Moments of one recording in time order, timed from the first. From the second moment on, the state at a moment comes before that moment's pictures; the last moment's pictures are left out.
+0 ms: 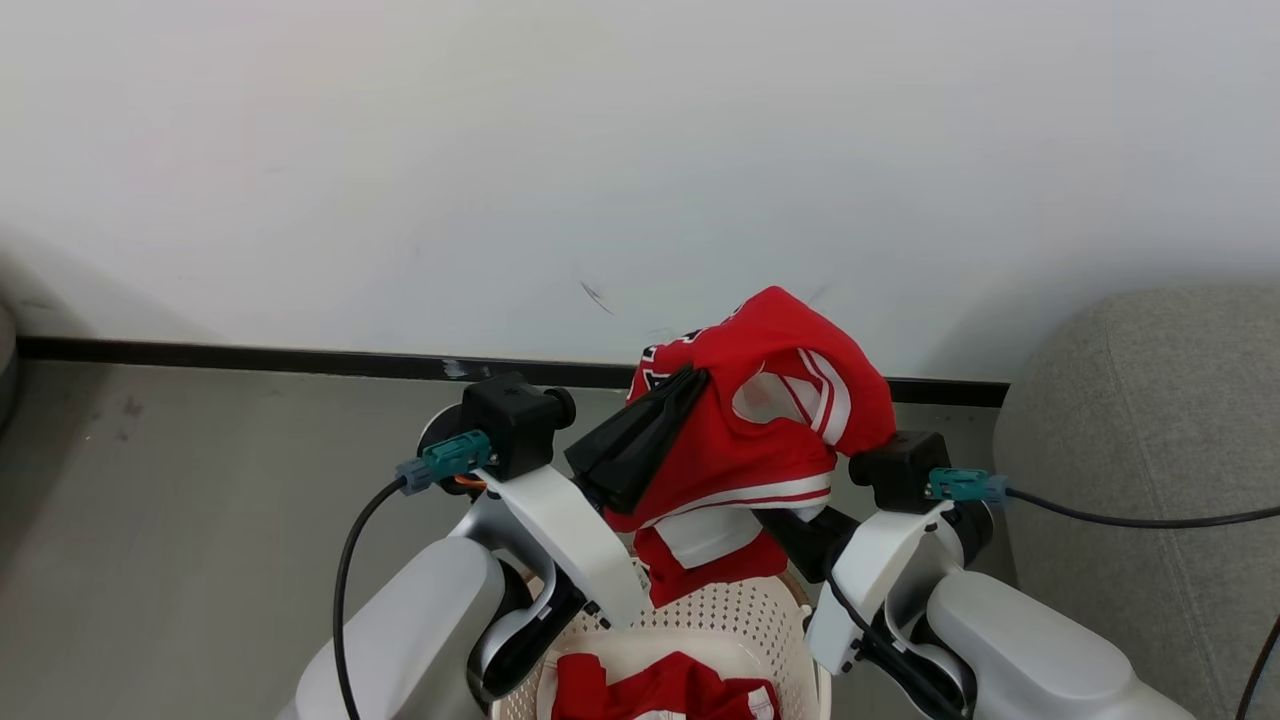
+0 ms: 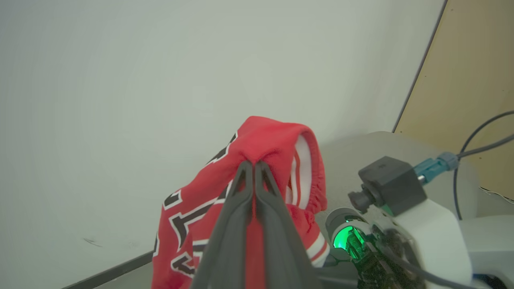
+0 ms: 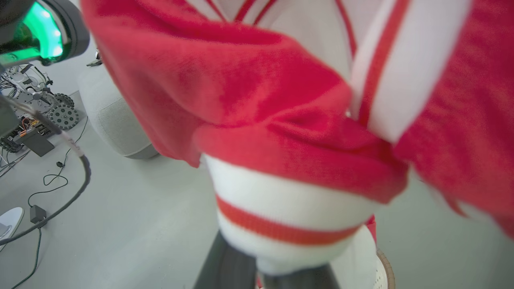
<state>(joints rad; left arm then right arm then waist) -0.54 0.08 -0.68 0.17 -0.68 -0.13 -0.06 -0.54 -0.20 0.92 0.47 0.76 0.12 -0.25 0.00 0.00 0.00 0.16</state>
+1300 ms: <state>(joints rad) -0.44 0.13 -0.69 0.20 -0.69 -0.12 -0.05 -0.43 -0.32 0.61 0.29 0.68 0.12 -0.25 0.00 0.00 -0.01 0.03</state>
